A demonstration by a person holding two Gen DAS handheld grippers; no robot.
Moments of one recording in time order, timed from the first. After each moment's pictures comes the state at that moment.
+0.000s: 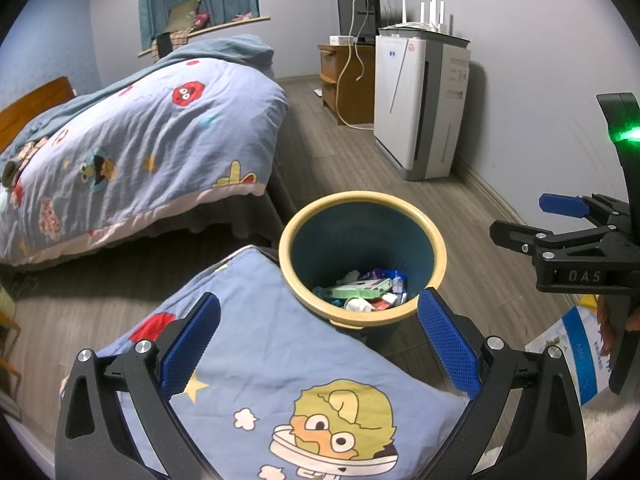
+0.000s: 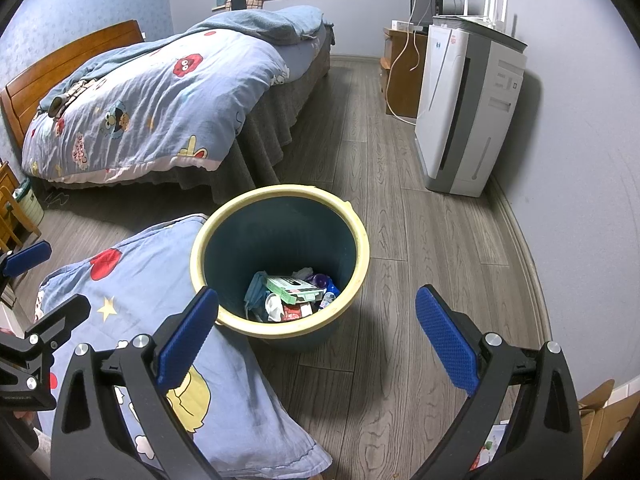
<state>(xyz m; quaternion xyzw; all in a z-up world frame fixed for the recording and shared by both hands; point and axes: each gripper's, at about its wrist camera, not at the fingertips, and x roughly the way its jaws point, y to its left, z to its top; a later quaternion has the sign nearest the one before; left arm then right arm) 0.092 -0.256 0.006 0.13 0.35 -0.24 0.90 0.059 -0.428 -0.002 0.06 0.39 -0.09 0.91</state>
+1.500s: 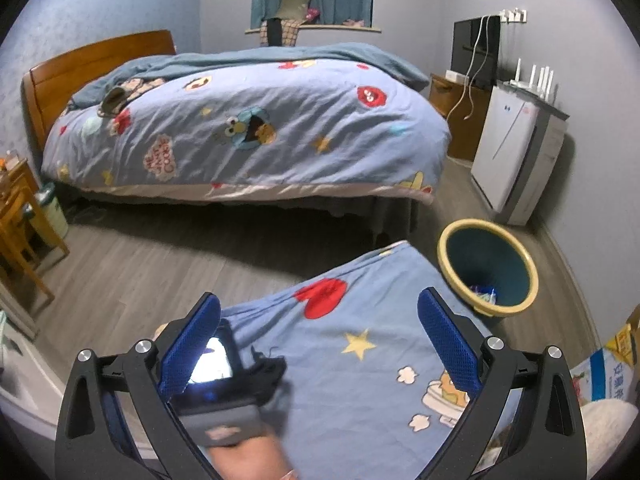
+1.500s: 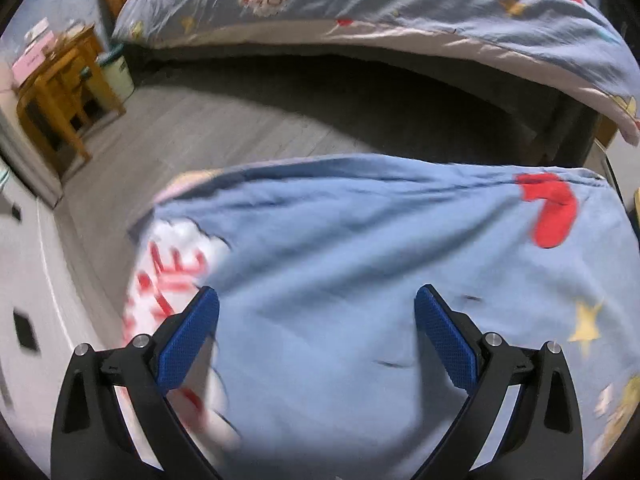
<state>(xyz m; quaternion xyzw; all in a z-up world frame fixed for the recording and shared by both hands) 0.096 -0.013 0.053 0.04 0.35 -0.11 0.93 0.184 0.111 -0.198 -0.01 0.46 0.06 0.88</state>
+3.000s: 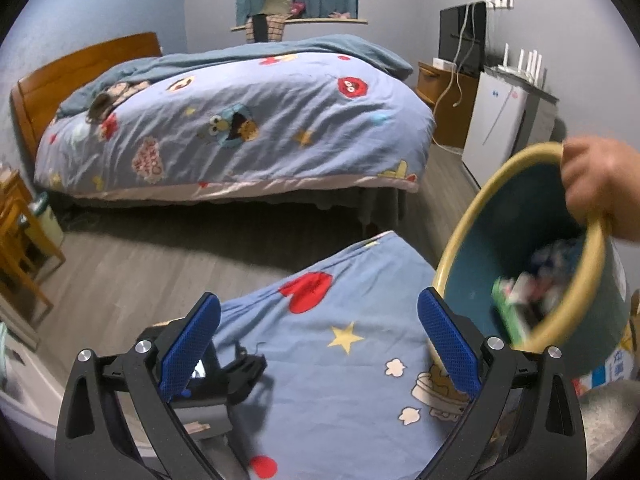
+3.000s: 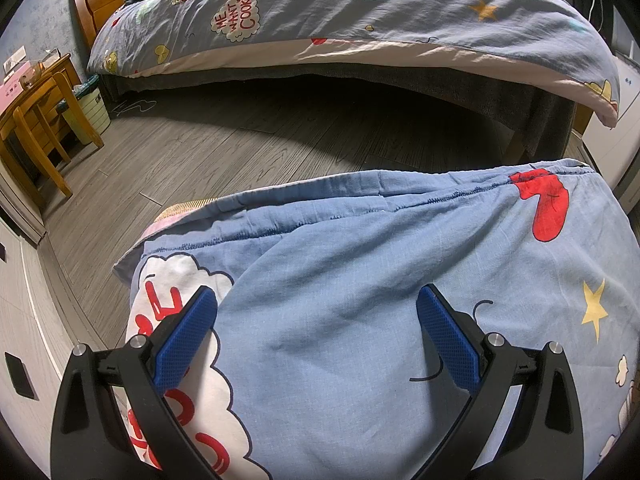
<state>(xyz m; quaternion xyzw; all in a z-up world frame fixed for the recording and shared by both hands) 0.089 -0.034 0.053 0.05 0.35 -0.12 0.93 0.186 0.111 -0.199 0.01 0.45 0.04 0.89</state>
